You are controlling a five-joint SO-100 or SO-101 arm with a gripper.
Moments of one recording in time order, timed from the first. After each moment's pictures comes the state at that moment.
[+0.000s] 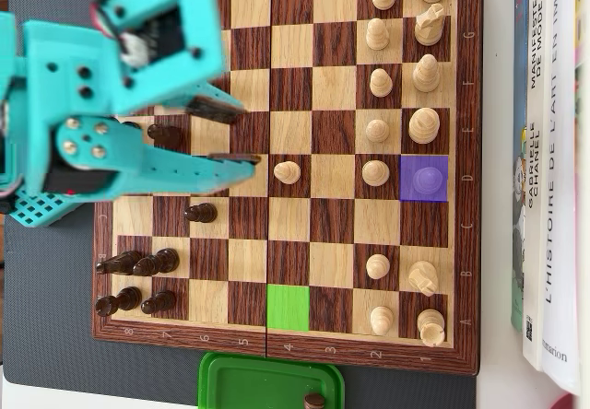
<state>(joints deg) -3.0 129.3 122.2 56.0 77.9</state>
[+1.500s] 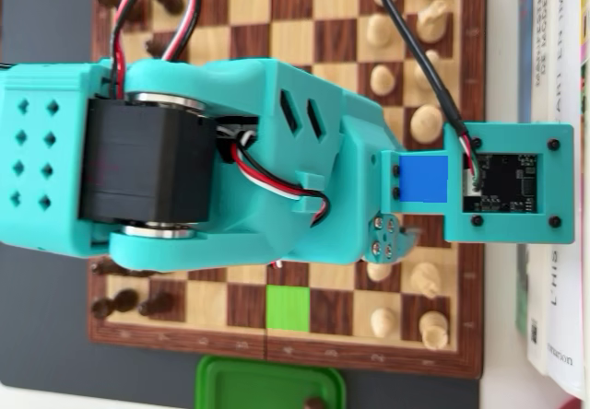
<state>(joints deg) 3.1 66.4 60.0 68.8 86.7</state>
